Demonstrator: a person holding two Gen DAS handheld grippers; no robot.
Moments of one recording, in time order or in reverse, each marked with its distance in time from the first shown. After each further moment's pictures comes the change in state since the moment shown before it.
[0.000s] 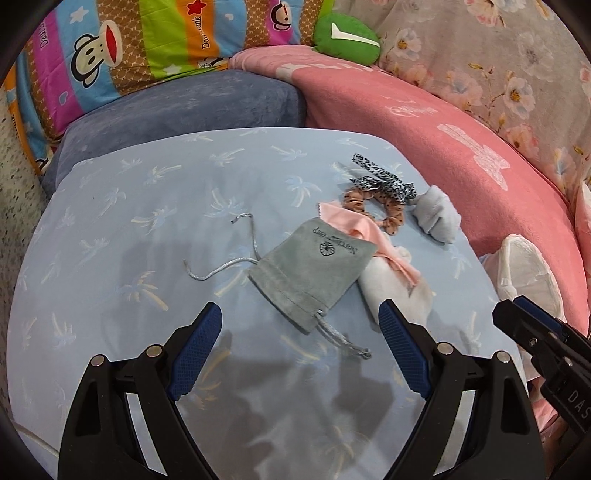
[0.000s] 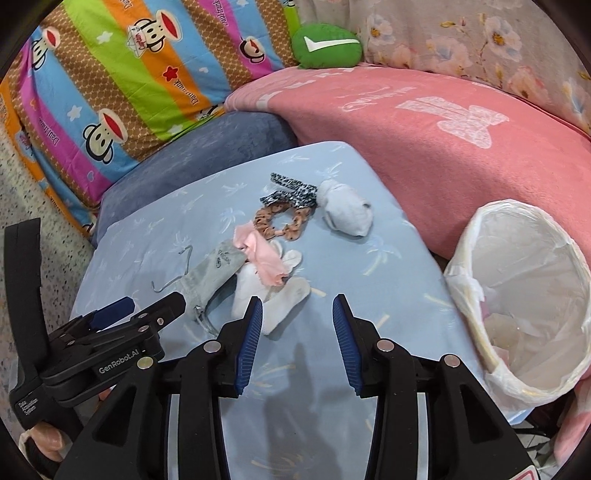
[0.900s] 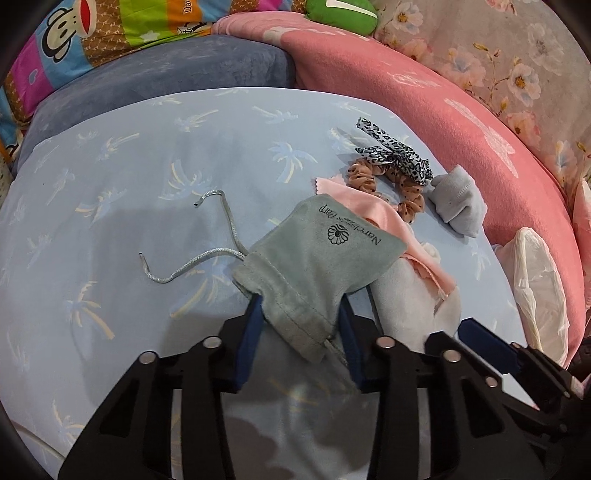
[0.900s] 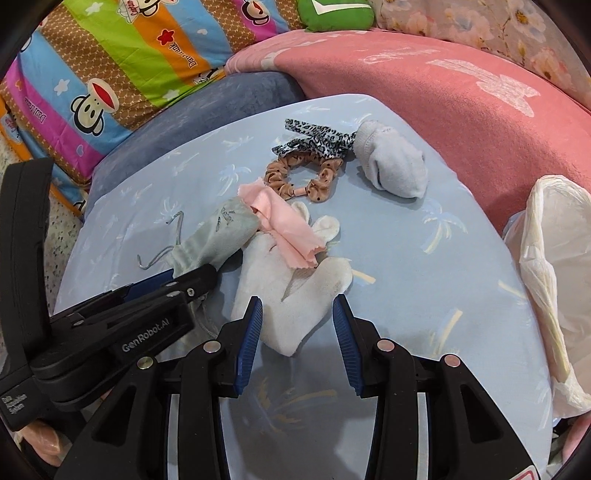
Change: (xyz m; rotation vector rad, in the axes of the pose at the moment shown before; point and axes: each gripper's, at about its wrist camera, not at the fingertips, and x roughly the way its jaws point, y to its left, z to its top) left arm 0.053 0.008 0.009 -0.009 0.117 -0.081; right arm 0.079 0.018 -0.007 -0.001 0.126 0.009
